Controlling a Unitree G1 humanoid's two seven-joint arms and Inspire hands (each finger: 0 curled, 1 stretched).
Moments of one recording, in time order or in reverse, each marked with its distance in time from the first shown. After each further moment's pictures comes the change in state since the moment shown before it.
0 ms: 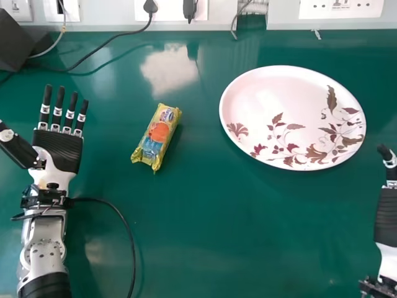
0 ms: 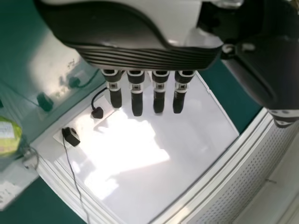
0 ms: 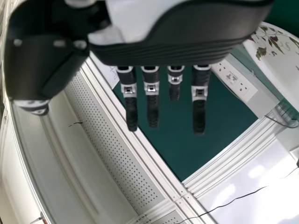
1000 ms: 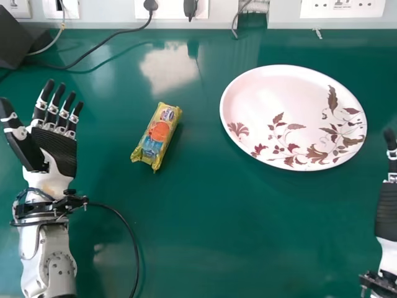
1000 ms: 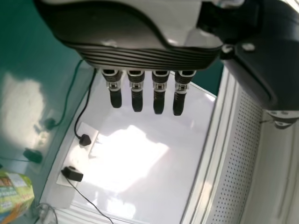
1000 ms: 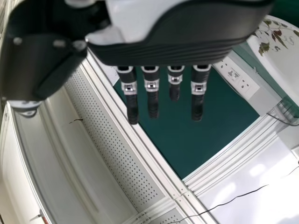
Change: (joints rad) left arm 0.145 -0.048 -0.170 -0.249 0.377 -0.317 0.221; right arm -0.030 -0.008 -0.003 0.000 -0.006 0.003 -0.018
